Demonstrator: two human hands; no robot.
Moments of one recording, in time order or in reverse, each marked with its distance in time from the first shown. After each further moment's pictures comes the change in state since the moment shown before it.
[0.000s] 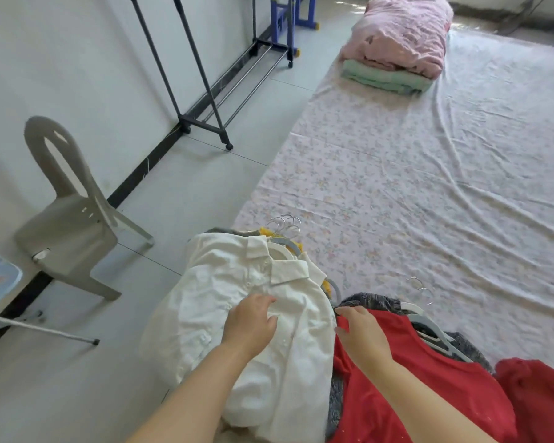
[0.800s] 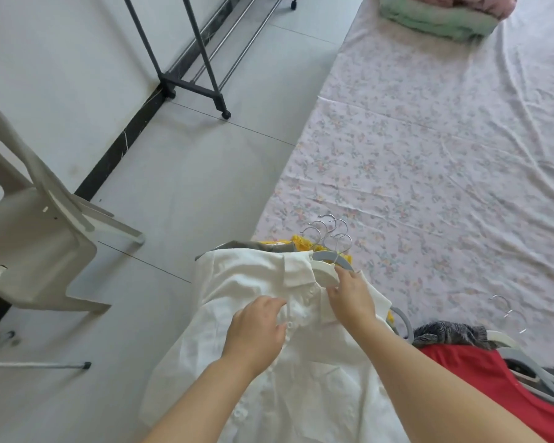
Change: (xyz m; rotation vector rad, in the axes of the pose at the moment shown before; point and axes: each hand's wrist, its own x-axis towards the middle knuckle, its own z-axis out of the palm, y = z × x) left_hand 0.146 -0.136 -0.006 -0.011 -0.105 0.102; right_hand 0.219 -0.112 0.106 0.053 0.000 0.197
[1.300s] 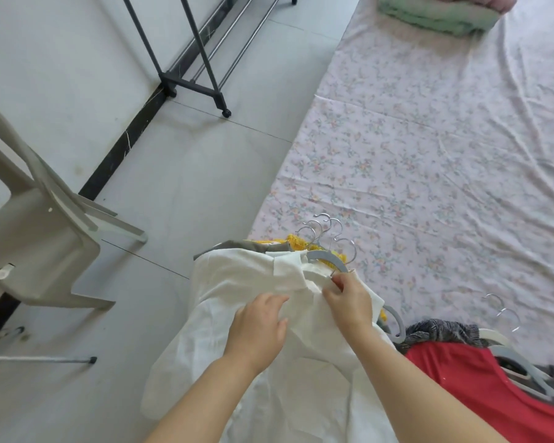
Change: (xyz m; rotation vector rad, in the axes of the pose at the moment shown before) left_hand -0.001 0.021 -0.001 -0.004 0.058 0.005; right_hand -0.018 0.004 -0.006 0.343 0.135 0.049
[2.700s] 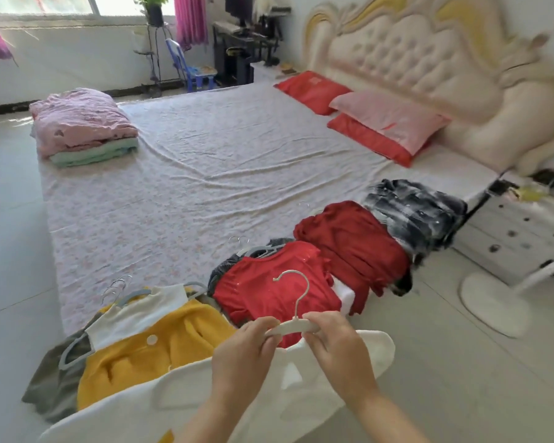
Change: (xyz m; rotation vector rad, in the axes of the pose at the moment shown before) left_hand -0.341 0.160 0.009 -0.120 -0.057 0.909; right_hand -0.516 0.113 -0.129 0.097 0.929 -0.053
